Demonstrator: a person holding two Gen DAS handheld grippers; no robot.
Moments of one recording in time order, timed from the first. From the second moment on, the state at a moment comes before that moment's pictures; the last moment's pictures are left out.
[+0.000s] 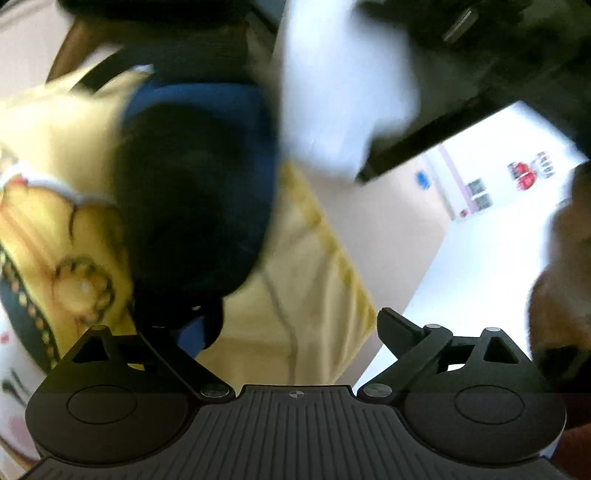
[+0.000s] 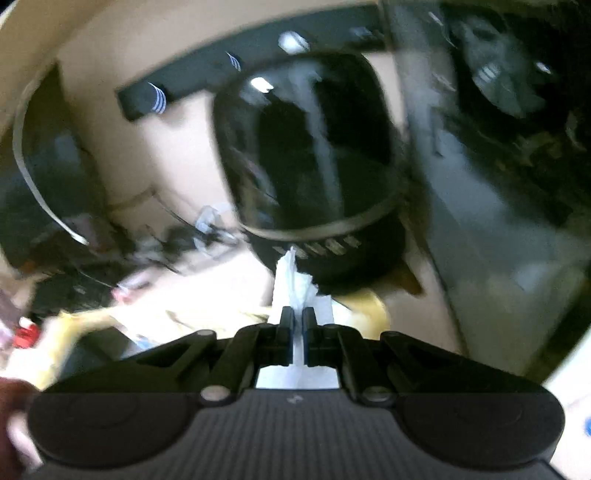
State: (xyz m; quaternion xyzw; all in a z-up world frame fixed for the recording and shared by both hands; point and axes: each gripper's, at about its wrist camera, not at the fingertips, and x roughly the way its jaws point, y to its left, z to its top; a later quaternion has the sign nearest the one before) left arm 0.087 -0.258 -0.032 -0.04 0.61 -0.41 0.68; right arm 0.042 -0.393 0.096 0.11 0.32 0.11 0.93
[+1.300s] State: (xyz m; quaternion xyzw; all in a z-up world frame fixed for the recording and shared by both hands) left arm 0.118 -0.222 -0.064 -0.18 0.63 -0.45 0.60; right arm 0.029 -0.409 0.016 0.14 0.46 0.03 0.88
